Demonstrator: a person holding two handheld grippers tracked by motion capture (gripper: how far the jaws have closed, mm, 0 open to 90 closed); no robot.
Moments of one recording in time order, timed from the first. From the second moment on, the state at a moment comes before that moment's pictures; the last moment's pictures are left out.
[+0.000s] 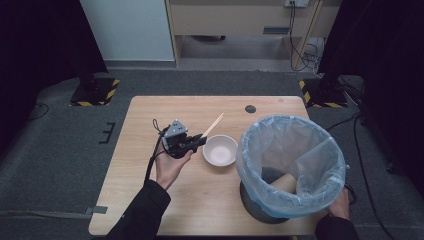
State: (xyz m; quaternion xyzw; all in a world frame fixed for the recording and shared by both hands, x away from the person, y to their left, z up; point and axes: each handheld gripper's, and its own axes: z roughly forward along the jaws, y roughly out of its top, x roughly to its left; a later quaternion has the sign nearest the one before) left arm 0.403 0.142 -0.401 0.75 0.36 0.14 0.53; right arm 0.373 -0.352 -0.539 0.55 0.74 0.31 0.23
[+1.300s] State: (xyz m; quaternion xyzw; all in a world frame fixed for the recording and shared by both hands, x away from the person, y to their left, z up) left arm 0.352 0.146 -0.322 0.70 0.27 0.18 0.63; right arm 0.374 -0.352 -0.539 0.55 0.74 0.31 0.23
